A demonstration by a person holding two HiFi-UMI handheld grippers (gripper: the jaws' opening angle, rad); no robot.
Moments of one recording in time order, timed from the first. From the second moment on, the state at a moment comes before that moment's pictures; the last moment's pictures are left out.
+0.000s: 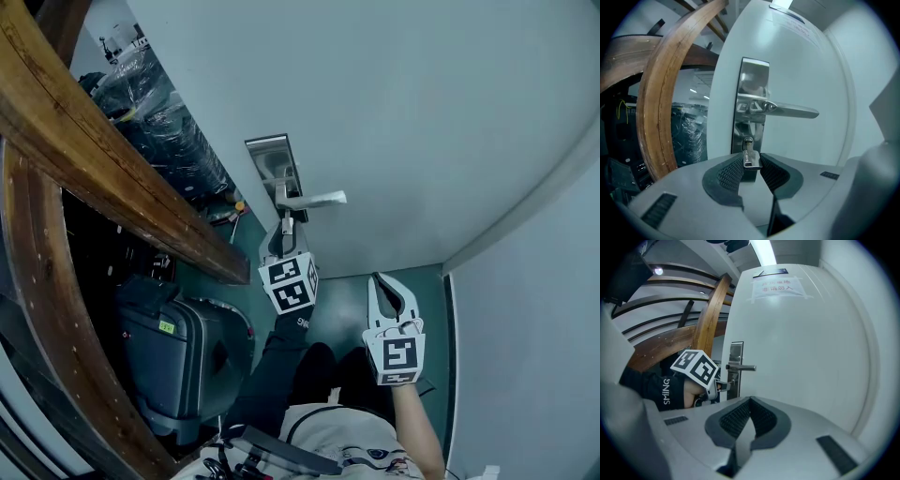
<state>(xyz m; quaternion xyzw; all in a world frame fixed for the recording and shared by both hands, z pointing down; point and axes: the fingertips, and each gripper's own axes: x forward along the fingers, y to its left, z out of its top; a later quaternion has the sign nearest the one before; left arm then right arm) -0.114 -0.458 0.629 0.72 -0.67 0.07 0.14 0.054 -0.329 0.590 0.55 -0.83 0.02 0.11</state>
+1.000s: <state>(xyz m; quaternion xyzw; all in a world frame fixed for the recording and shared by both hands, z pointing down) -0.111 -0.452 0.639 0.73 -0.65 0.15 0.11 0.066 -0.305 0.580 0.57 -0.82 0.03 0.11</state>
